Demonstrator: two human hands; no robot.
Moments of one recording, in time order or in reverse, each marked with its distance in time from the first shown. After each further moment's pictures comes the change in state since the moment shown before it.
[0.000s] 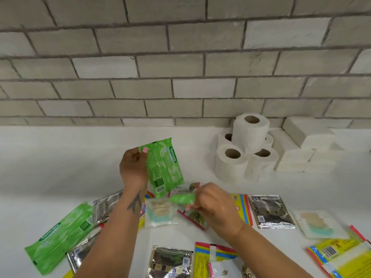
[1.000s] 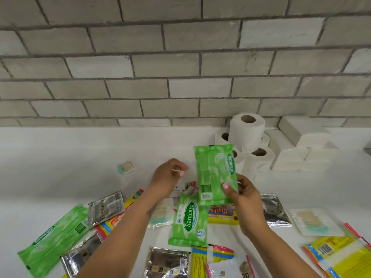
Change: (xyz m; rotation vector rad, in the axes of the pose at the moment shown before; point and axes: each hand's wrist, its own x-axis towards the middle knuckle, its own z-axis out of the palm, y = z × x) left_hand -0.032 -0.010 0.035 0.290 -0.792 0.066; right_hand -0.014 0.017 -0.038 0.708 0.324 1.330
